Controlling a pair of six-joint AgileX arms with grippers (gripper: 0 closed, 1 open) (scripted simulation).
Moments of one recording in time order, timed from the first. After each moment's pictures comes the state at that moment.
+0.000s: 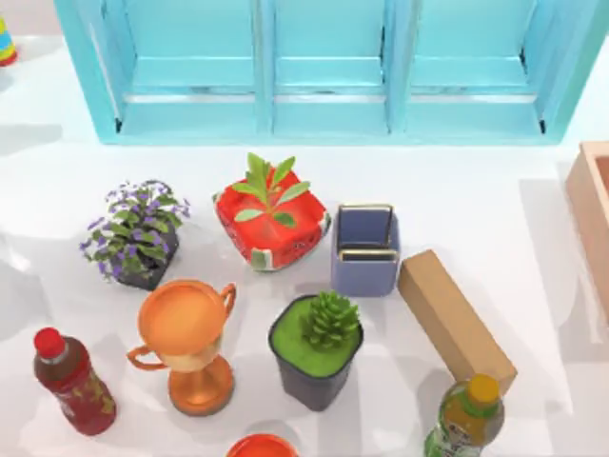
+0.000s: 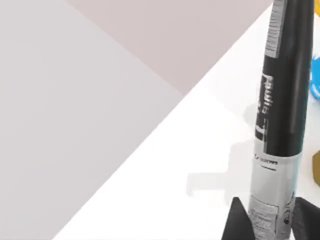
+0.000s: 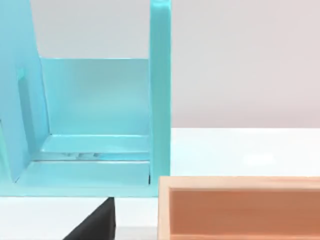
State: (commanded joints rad) left arm 0.38 1.66 1.45 -0.64 -0.17 -0.25; right arm 0.00 0.00 0.00 0.00 0.00 0.00
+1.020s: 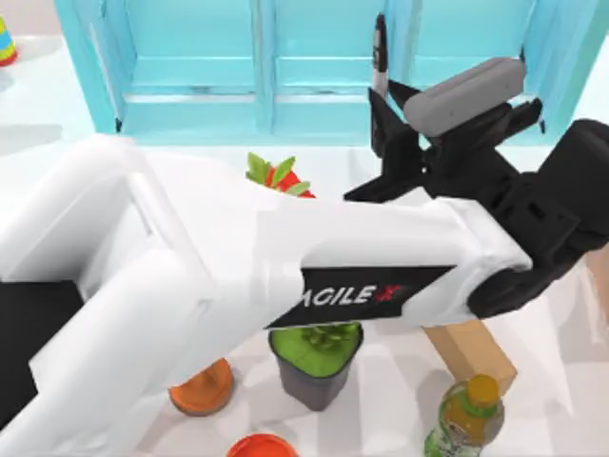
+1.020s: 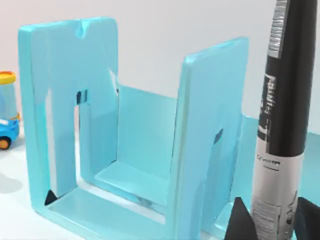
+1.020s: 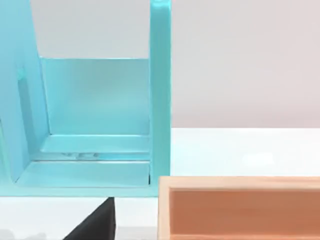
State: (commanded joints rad) left arm -1.10 2.18 1.61 0.07 -1.63 -0.49; right arm 0.00 0.00 0.00 0.00 0.00 0.00
